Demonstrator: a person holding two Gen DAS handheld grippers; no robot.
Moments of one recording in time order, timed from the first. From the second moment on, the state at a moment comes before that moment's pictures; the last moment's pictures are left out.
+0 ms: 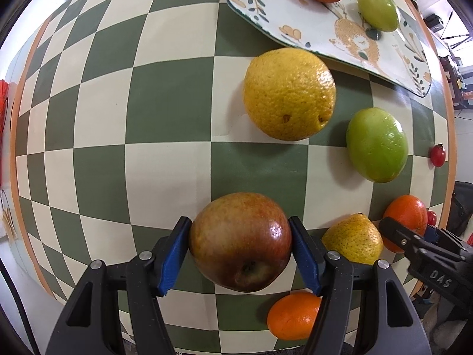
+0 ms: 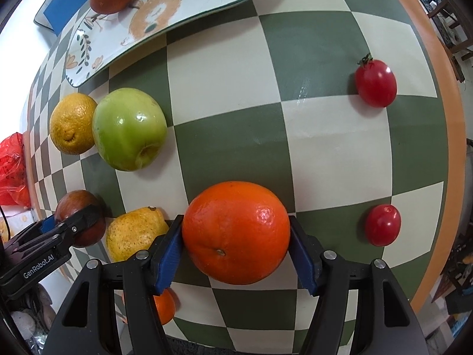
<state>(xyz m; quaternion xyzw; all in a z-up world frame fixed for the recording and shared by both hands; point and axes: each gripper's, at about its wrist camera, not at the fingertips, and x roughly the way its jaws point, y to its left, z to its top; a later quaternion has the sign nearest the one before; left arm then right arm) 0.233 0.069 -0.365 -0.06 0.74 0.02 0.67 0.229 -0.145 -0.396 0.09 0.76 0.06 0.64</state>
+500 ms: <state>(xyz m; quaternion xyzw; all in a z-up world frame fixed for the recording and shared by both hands) 0.322 0.084 -0.259 -0.13 0.68 -0.02 0.73 0.270 -0.152 -0.321 0.14 0.70 0.10 0.70</state>
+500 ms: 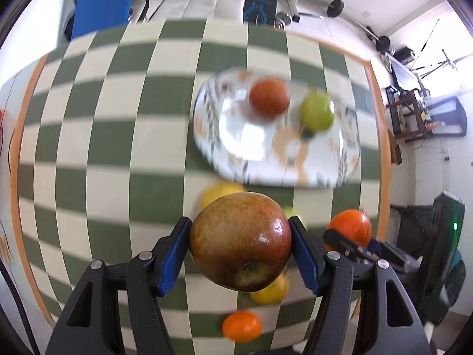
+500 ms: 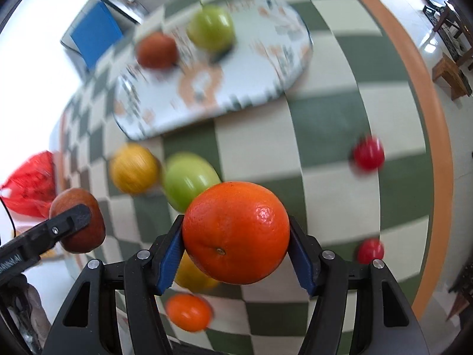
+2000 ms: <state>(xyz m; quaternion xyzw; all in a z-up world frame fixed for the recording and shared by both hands) 0.399 0.092 -0.304 -0.09 0.69 0.03 0.72 0.386 -0.109 -0.338 0.04 0.69 0.07 0.72</state>
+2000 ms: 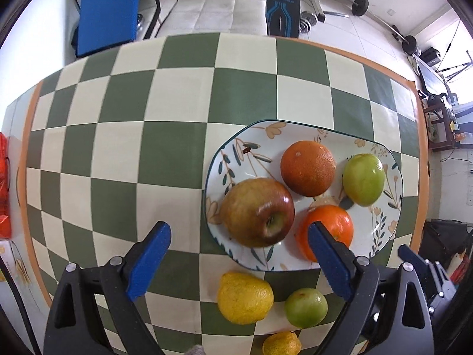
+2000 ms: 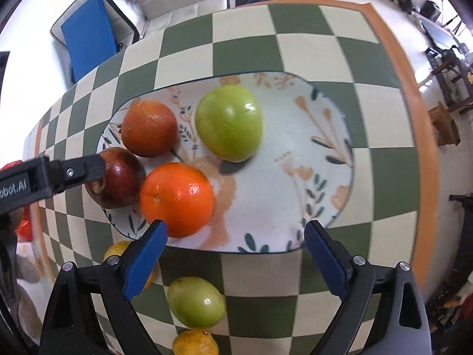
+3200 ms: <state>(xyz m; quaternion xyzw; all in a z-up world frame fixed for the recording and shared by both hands) 0.250 0.074 -0.157 -0.06 0.54 0.03 0.84 0.260 -0.130 -0.153 -0.01 0.56 0.04 0.83</state>
